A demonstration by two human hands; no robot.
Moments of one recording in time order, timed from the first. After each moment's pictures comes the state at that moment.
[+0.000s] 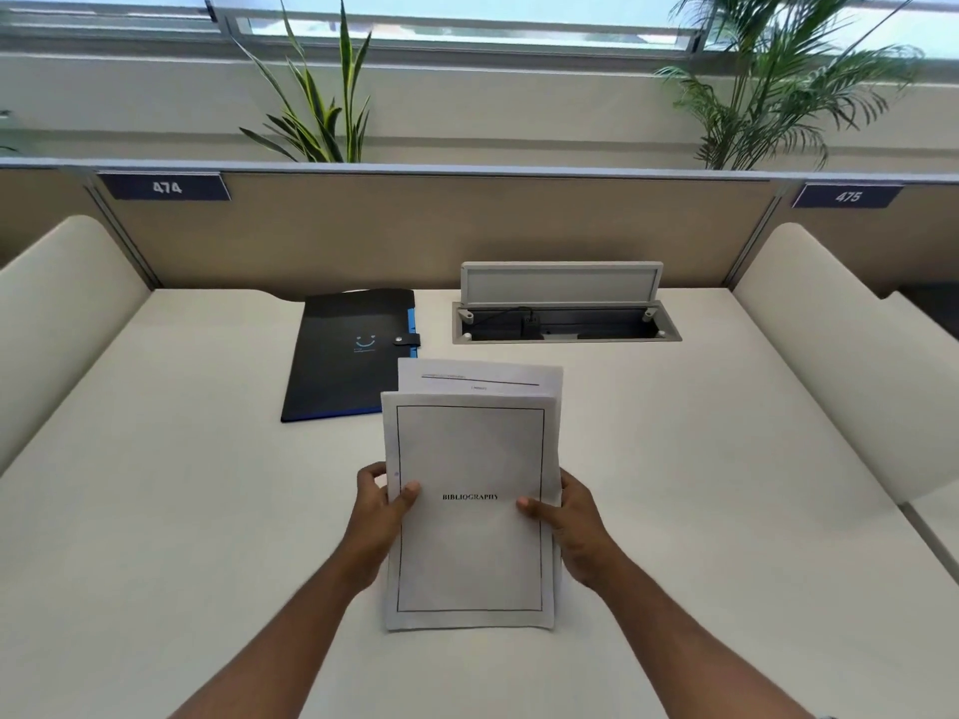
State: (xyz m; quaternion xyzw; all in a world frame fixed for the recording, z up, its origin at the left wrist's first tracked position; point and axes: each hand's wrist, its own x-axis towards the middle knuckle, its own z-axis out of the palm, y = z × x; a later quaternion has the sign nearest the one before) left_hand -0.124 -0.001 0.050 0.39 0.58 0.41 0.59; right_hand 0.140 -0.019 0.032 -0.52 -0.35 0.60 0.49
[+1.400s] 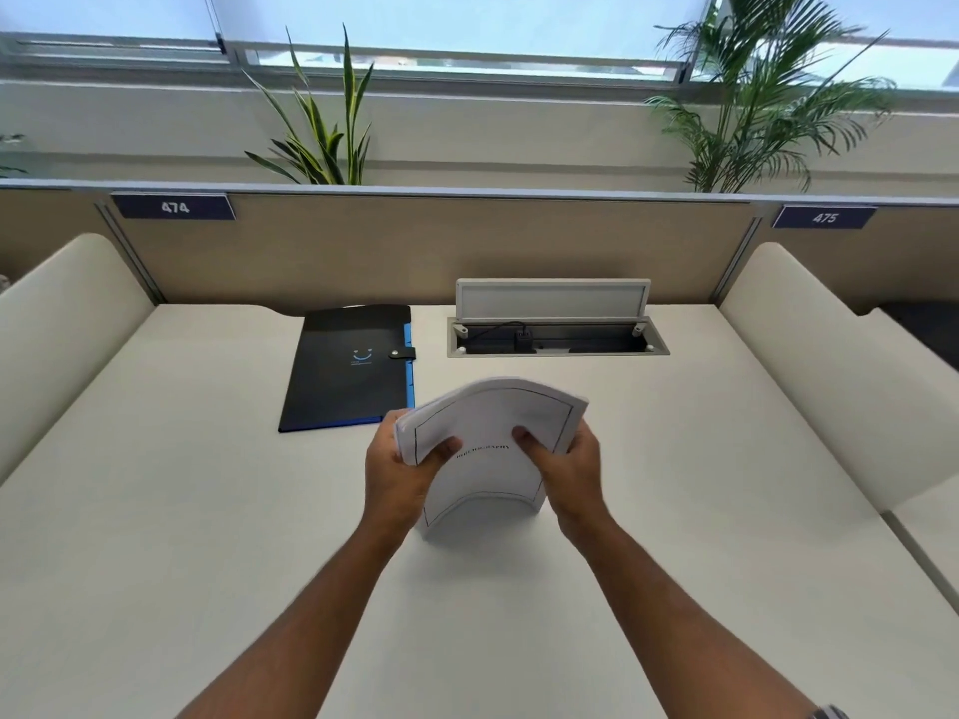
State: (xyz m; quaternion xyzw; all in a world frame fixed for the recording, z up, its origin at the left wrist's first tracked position) left_hand -0.071 0.006 0.126 0.50 0.53 0.55 0.40; right_hand 0.124 0.000 0.118 -0.53 -0.44 0.41 0.59
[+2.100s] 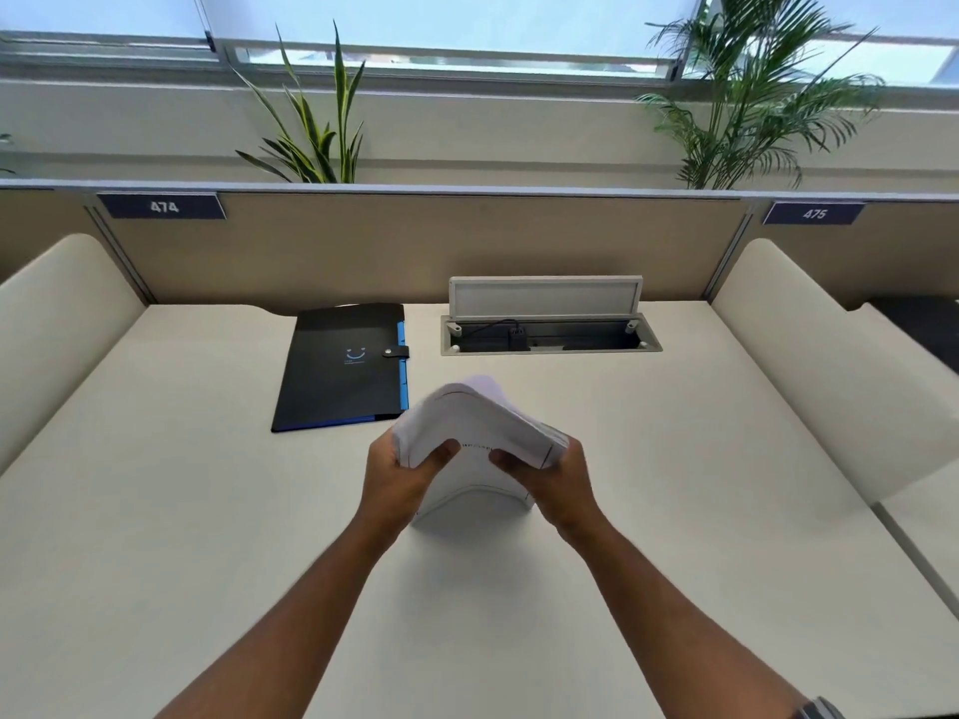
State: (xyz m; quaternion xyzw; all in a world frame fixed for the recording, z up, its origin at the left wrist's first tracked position) left_hand -0.074 0.005 0.128 0.50 0.53 0.52 0.45; right_hand 0.135 -0.005 0.113 -0.54 -0.47 0.43 0.55
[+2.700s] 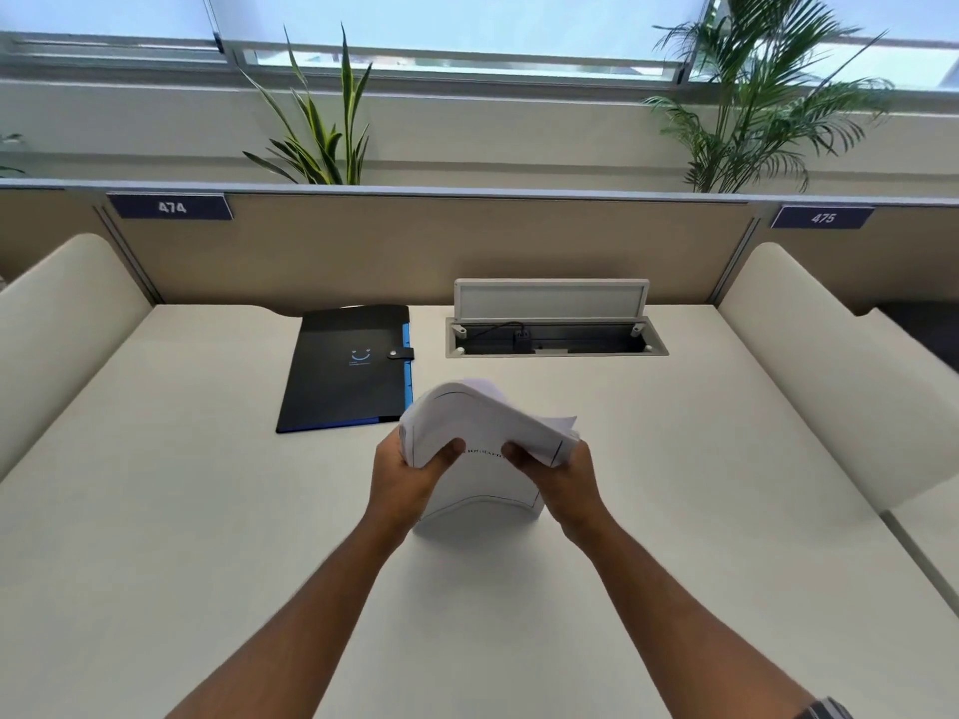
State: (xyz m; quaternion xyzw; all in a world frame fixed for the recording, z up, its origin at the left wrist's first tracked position) left_hand -0.069 0.010 0.124 0.48 0.55 0.51 0.46; right_hand 0.134 -0.003 0.114 -0.52 -0.44 0.47 0.56
